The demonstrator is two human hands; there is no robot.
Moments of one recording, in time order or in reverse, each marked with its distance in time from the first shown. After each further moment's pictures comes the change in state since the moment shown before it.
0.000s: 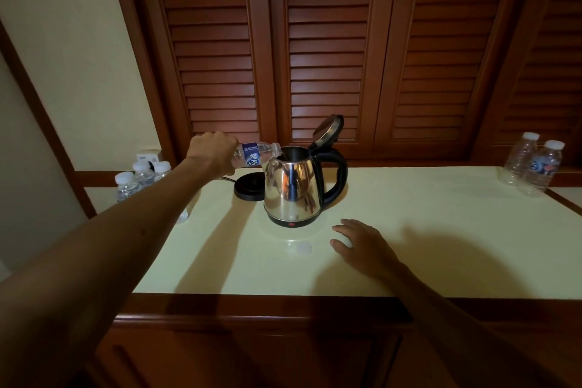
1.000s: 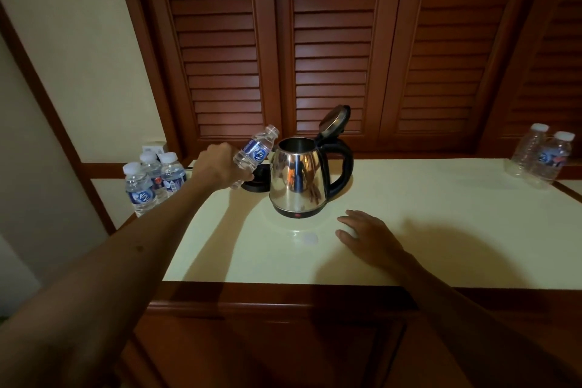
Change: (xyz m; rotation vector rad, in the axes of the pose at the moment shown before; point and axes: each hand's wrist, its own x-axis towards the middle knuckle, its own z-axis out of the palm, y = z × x) left_hand -0.018 -0.001 0.042 -0.658 -0.038 -0.133; right_hand -0.003 0.000 -0.002 -0.012 0.008 -0.050
